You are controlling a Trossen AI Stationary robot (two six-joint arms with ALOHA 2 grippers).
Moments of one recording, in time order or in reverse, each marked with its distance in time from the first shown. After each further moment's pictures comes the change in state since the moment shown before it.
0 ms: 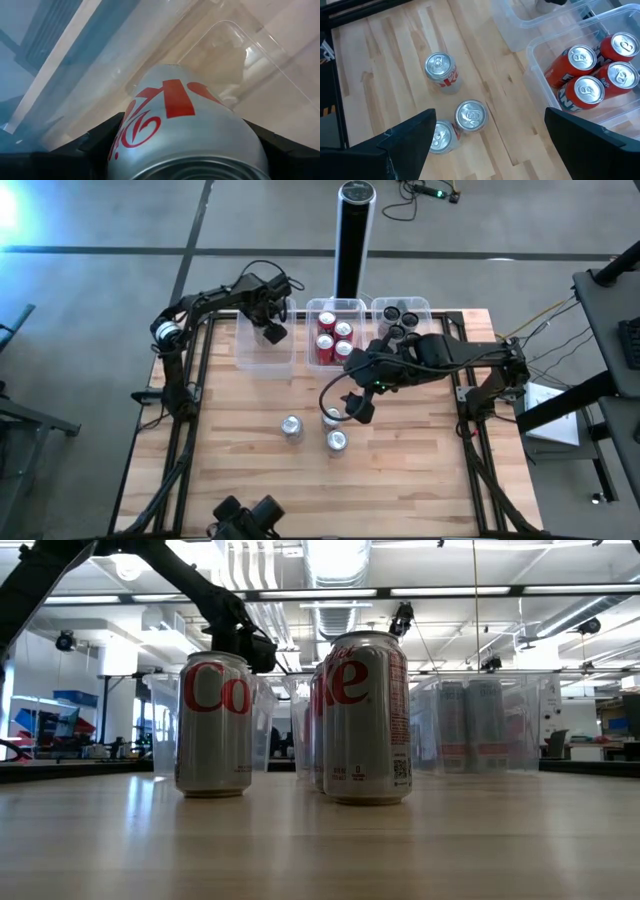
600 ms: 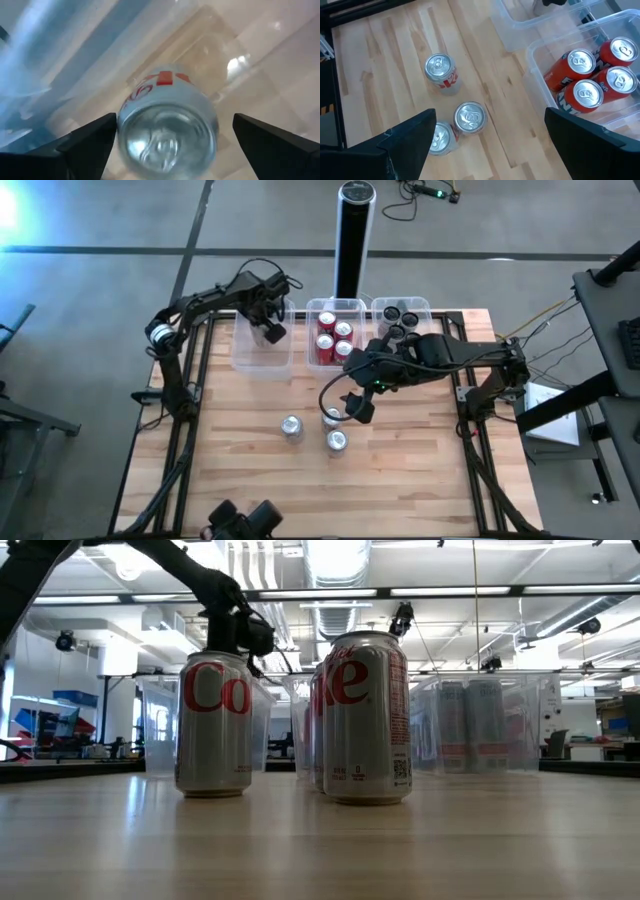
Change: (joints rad) left arm -0.015 -0.067 0.032 -0.068 0.011 -0.066; right arm 0.000 0.000 0.000 0.009 0.001 -0.021
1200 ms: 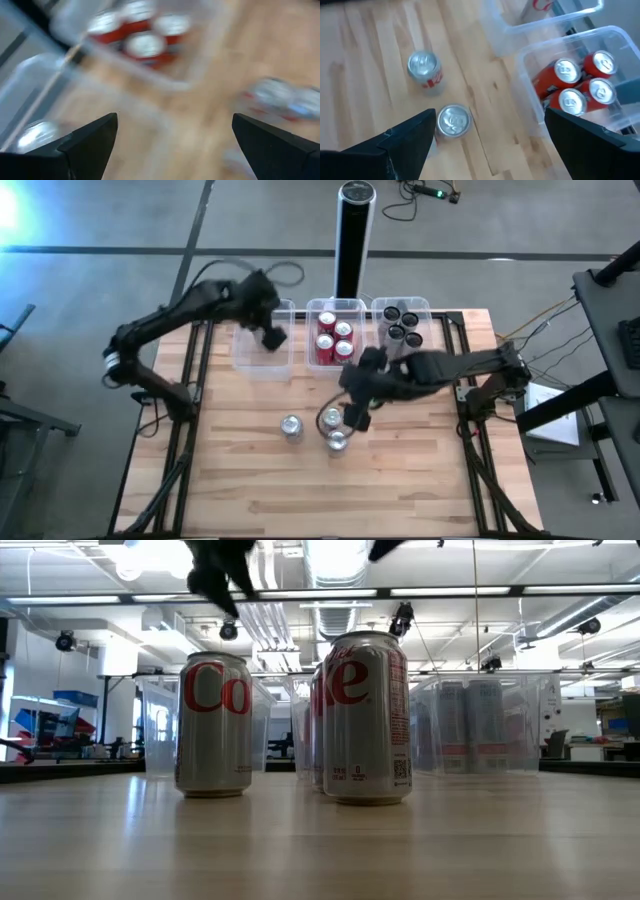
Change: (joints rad) left arm -0.424 -0.465 0.007 0.065 0.055 -0.118; right arm 0.072 -0.002 -0.194 0.110 0.137 -0.037
